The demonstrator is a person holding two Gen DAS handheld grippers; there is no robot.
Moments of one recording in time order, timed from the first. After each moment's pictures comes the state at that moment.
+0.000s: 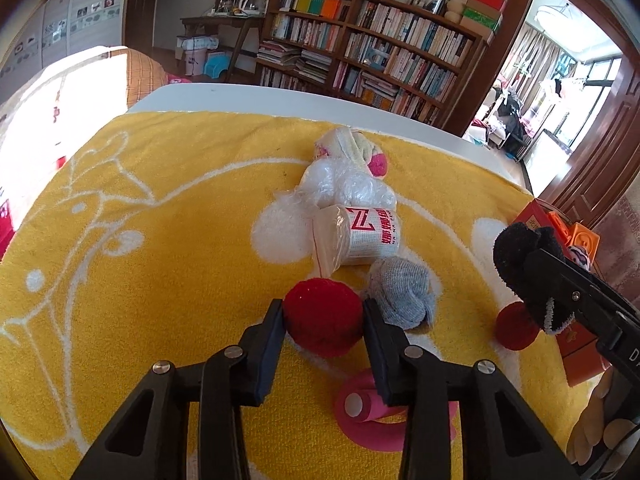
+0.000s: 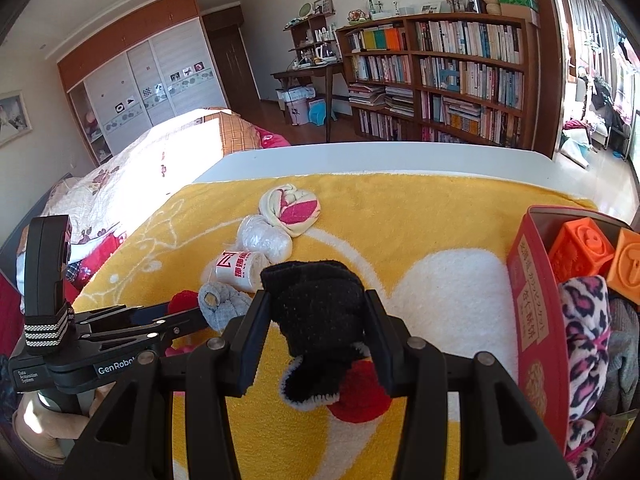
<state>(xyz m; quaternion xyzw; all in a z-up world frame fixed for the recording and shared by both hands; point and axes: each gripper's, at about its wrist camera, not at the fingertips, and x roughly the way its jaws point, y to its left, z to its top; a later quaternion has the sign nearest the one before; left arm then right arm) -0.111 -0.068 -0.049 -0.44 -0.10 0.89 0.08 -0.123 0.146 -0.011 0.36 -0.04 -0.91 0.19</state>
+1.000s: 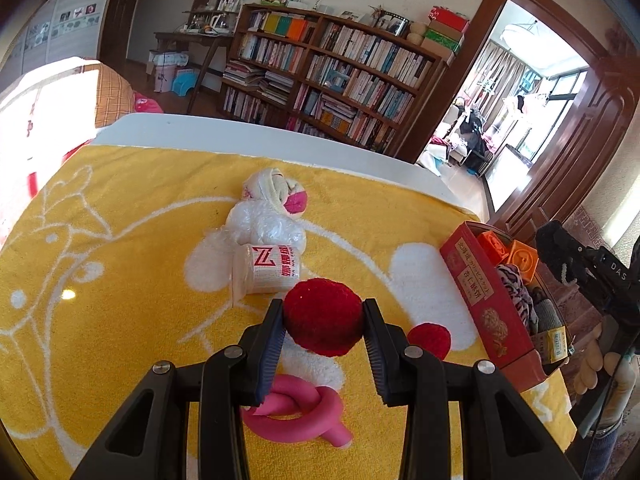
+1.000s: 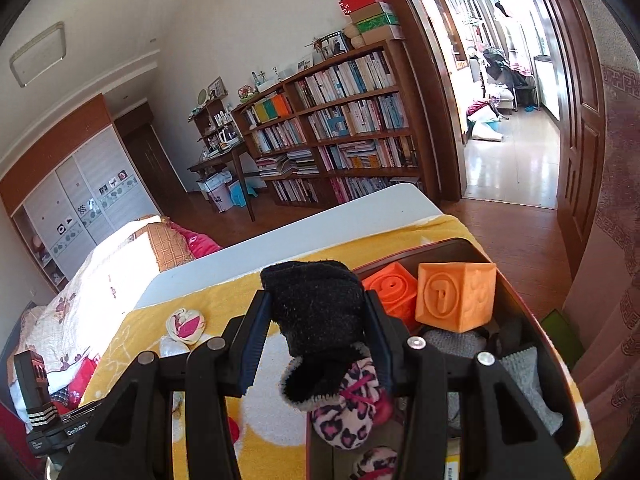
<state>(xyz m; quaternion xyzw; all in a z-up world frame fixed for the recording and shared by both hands) -0.098 -0.028 -0.003 -0.40 -0.13 0.89 0.15 -0.109 0.316 0.048 0.28 -0.18 -0.94 0.03</state>
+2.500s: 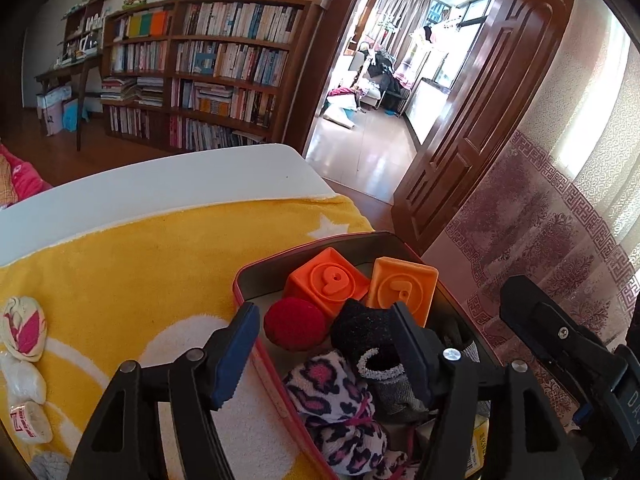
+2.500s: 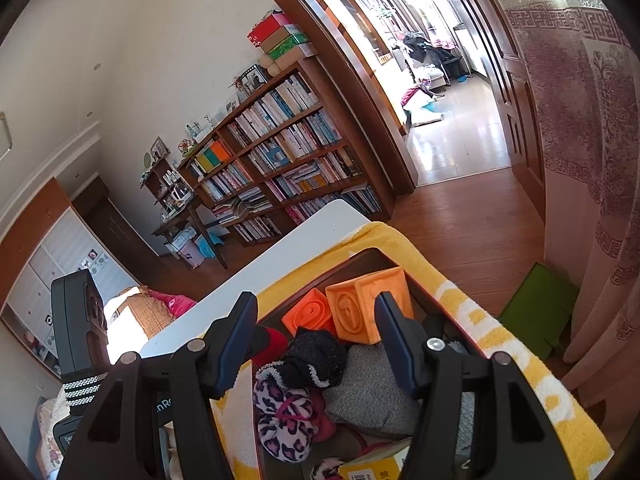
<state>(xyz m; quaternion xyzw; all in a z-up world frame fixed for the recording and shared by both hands) -0.194 0.224 0.032 -0.42 -0.03 0.86 0.30 -0.092 0.384 0.042 0.24 -0.30 -0.92 -0.06</state>
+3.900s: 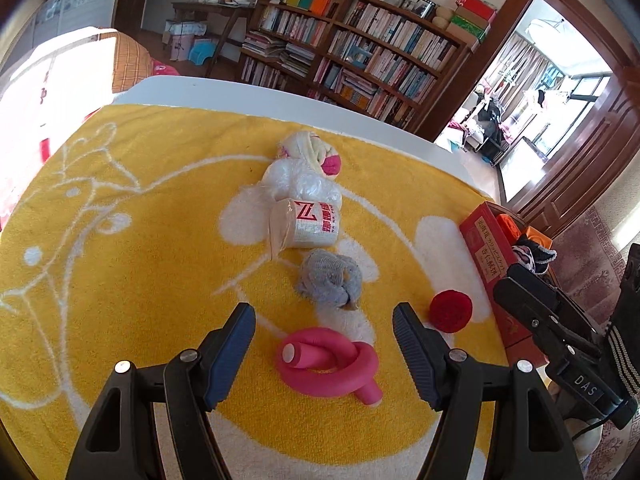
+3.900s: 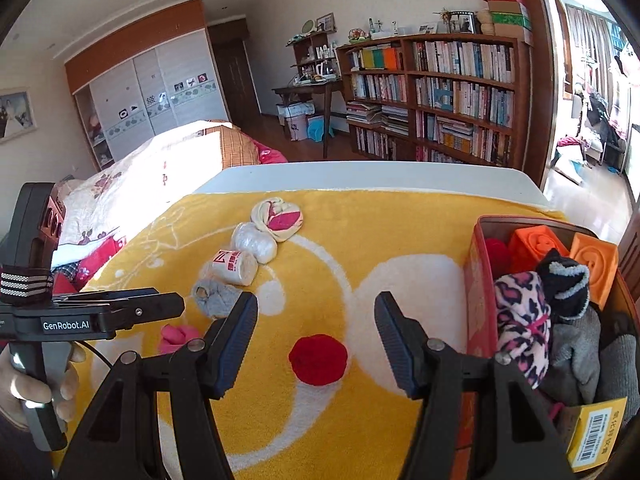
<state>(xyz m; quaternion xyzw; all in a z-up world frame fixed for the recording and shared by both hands) -0.080 -0.061 -0.022 -0.46 -0.15 0.87 0.12 -0.093 0.174 -0.001 0.34 -0.01 -0.92 0.19</state>
